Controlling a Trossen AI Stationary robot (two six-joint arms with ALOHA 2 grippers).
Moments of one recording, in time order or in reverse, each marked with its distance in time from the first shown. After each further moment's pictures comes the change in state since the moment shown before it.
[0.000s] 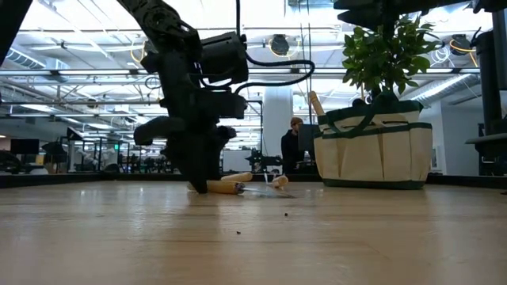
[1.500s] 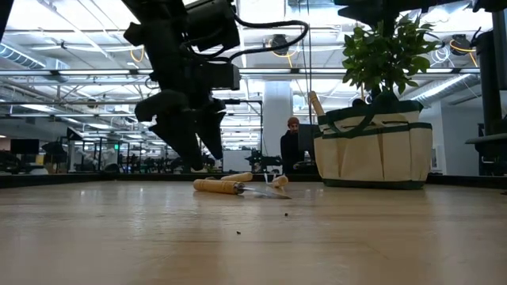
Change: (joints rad) left arm -0.088 -0.159 -0.002 -0.007 -0.190 -0.226; right arm 0.000 -0.005 -0.001 0.034 0.003 -0.041
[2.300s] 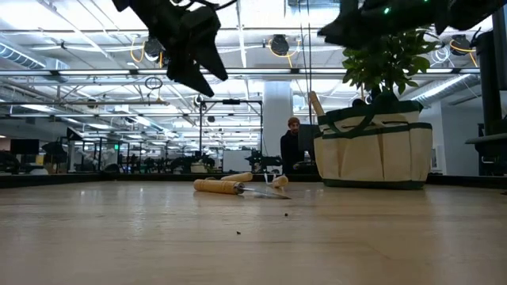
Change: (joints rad) left arm 0.153 -0.330 0.000 0.022 0.011 -0.466; right arm -0.208 0.190 0.000 0.194 -0.002 -0.041
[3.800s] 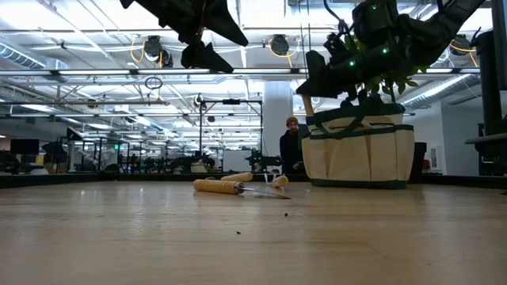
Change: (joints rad) left arm 0.008 -0.042 0.001 0.201 0.061 -0.040; right arm -0.128 0.404 0.000 0.148 -0.072 0.139
